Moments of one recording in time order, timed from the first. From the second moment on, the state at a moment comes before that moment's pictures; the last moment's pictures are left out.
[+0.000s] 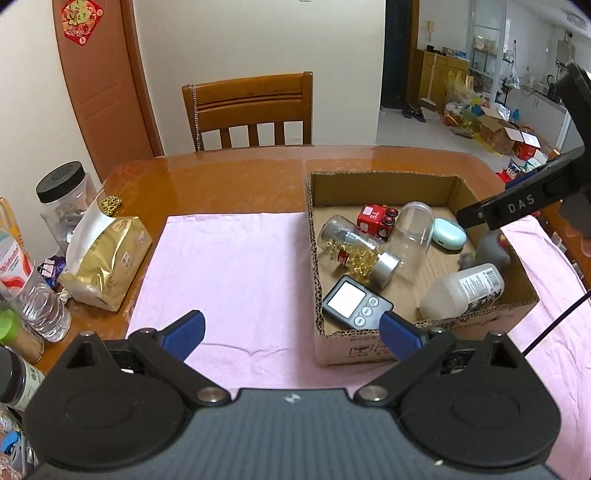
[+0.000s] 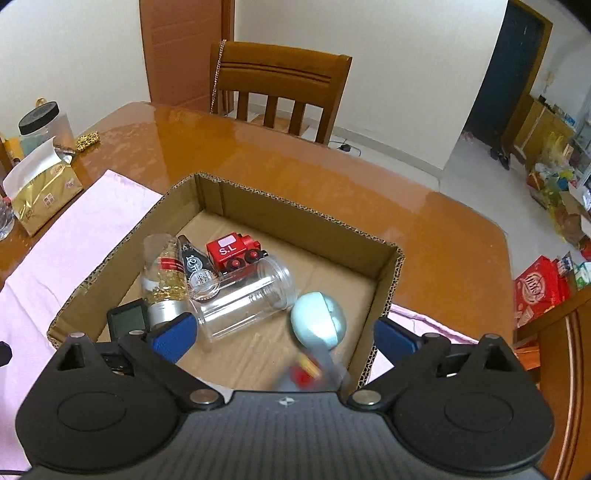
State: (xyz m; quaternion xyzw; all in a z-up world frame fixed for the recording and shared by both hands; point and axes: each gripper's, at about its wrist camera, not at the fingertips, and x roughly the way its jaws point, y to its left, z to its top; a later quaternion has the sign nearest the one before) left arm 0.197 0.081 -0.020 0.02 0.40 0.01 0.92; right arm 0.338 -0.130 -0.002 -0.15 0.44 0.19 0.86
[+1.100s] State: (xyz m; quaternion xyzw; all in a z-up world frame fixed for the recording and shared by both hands) left arm 0.157 0.093 -0.048 0.01 0.42 0.00 0.91; right arm 0.202 -0.092 -0.114 -0.10 0.51 0.14 0.85
